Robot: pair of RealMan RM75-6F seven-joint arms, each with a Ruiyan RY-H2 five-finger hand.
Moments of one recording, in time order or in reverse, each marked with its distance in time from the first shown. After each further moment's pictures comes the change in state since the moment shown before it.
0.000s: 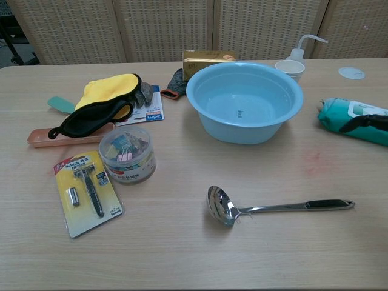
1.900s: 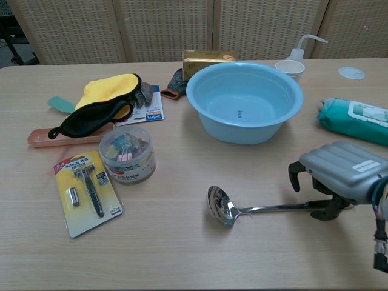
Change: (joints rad) left arm 0.003 0.017 -0.009 0.002 -0.019 0.003 -0.039; right arm 0.166 -0.393 0.047 0.171 0.441 -0.087 -0.488
